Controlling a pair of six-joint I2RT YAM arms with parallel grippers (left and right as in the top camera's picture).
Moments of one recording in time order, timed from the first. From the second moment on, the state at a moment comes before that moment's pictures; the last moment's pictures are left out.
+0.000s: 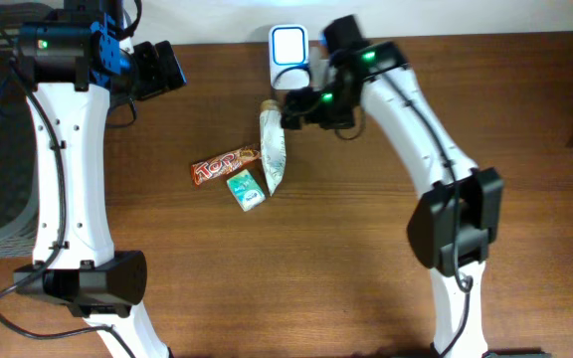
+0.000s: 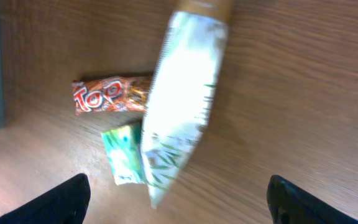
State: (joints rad) left arm -0.05 1.99 2.45 -1.54 -0.02 -0.38; right arm 0.36 2.25 2.16 -1.13 -0.39 0.23
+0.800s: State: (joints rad) left arm -0.05 1.99 2.45 -1.54 -0.02 -0.38; right arm 0.42 2.51 2.15 -0.96 -0.49 0.39
